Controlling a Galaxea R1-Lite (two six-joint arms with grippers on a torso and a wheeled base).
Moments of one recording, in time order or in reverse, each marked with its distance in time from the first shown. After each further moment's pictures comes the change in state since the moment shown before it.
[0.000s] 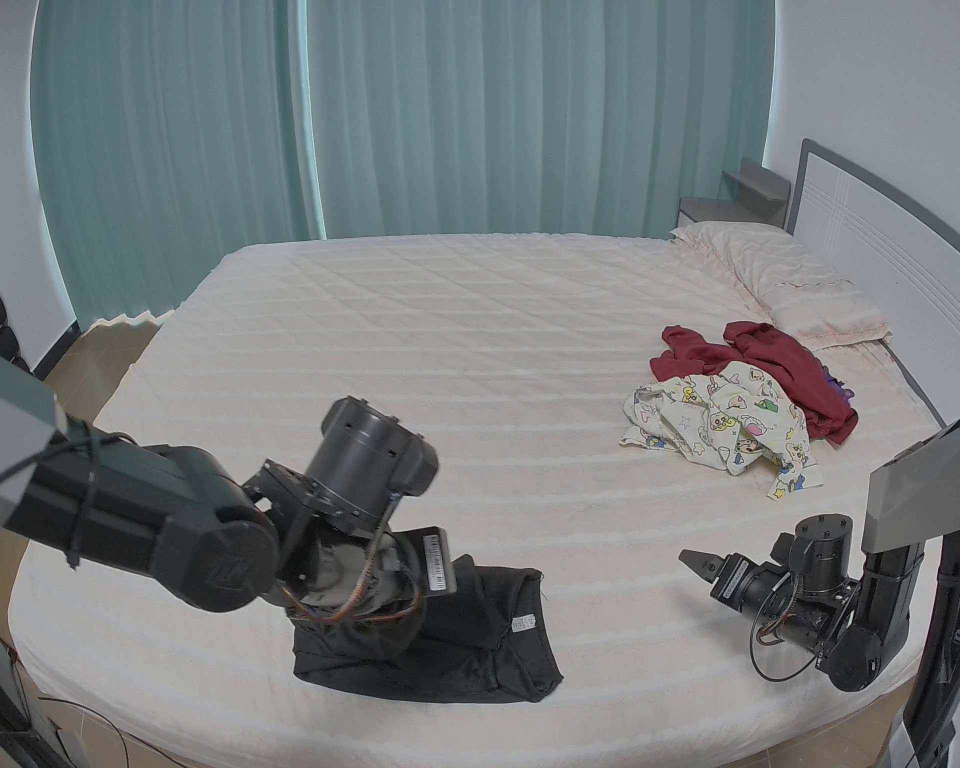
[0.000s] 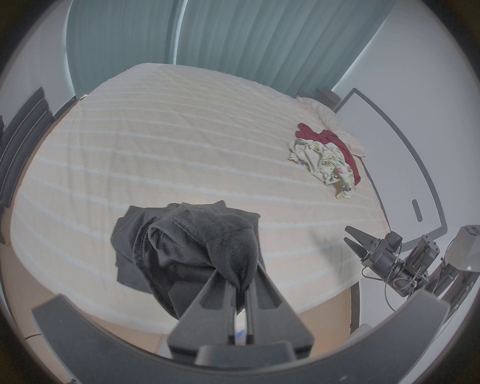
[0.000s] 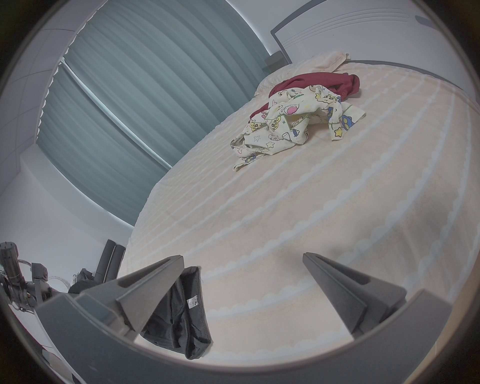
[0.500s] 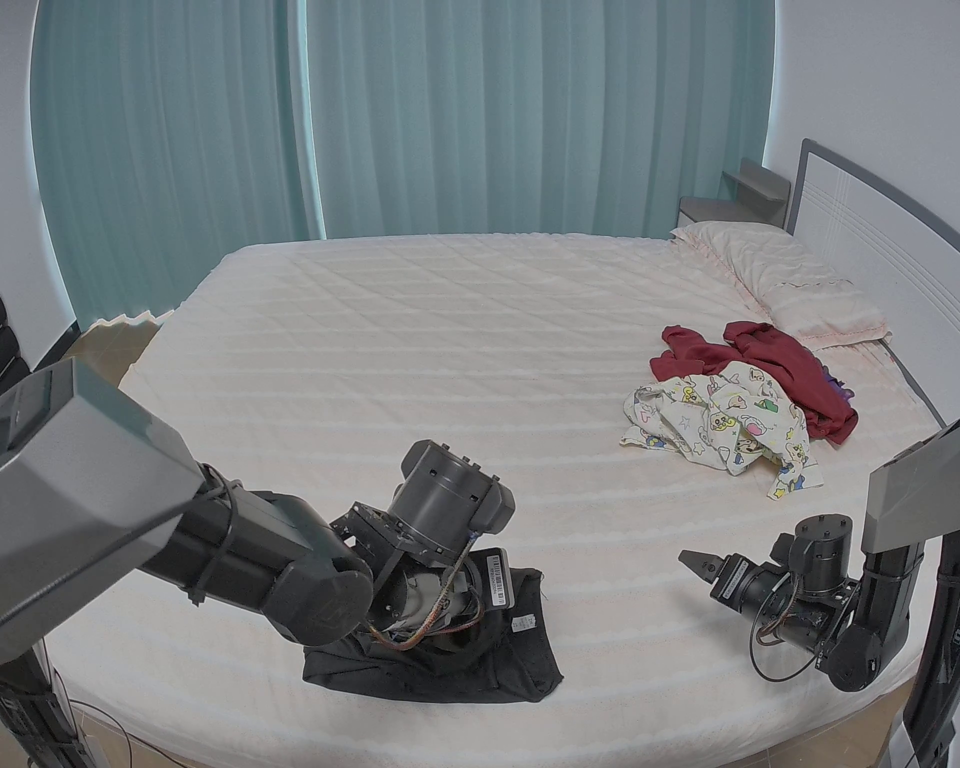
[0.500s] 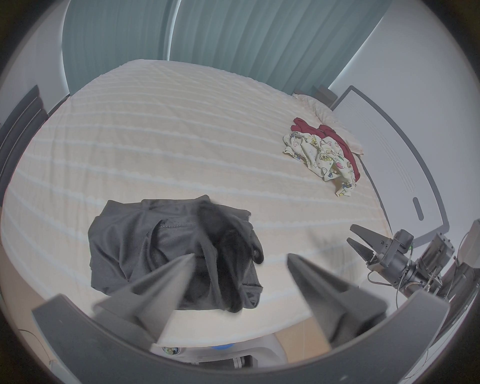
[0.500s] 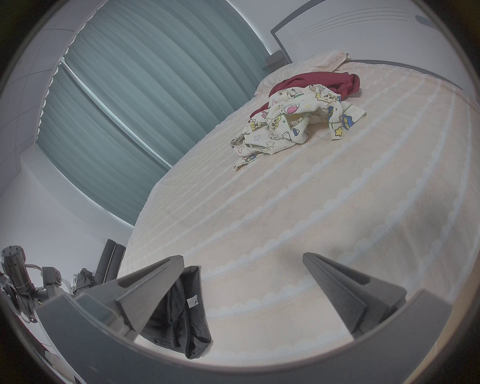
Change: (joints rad) left arm -0.066 0.179 -0.039 -0.174 0.014 -0.031; right arm 0.000 0.002 0.000 0.000 0.004 0.000
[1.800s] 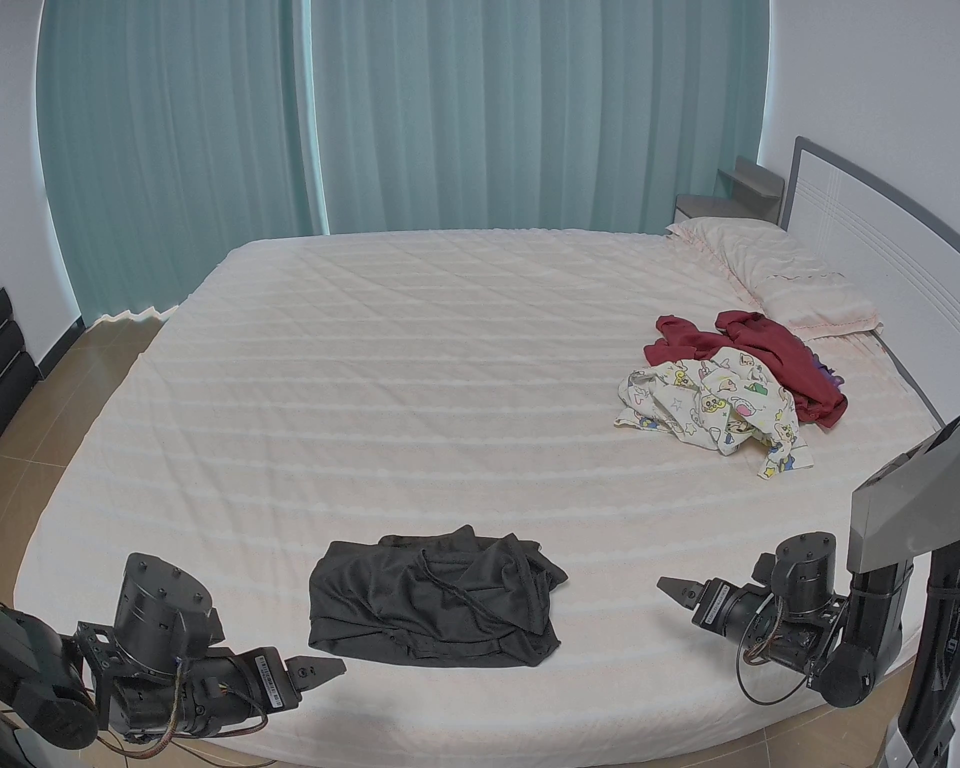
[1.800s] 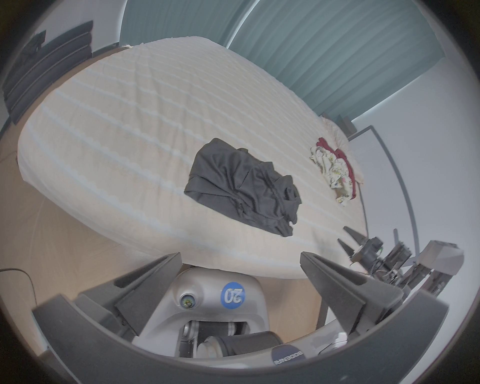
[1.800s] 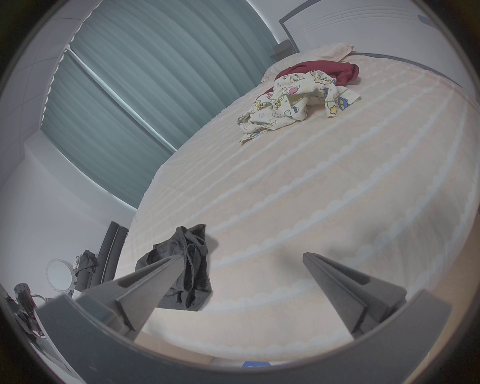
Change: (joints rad) left arm 0.194 -0.537 0.823 -0.307 -0.139 -0.148; right arm 0.087 0.020 0.031 0.000 -0.007 0.004
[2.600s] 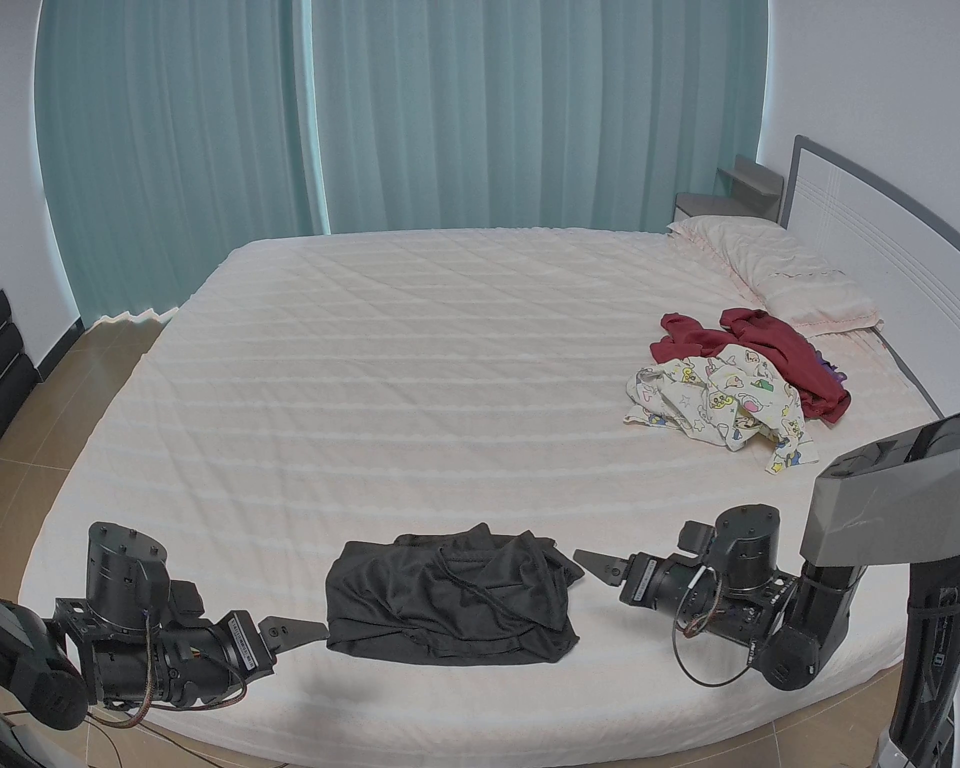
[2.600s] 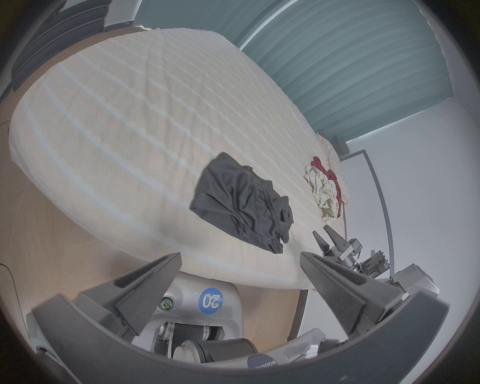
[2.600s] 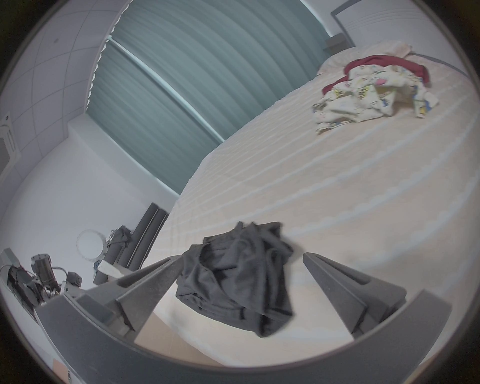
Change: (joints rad) left arm 0.204 0.004 0.023 -0.114 -0.228 -0.015; right arm 0.115 0.049 -0.286 0.068 0.132 -0.071
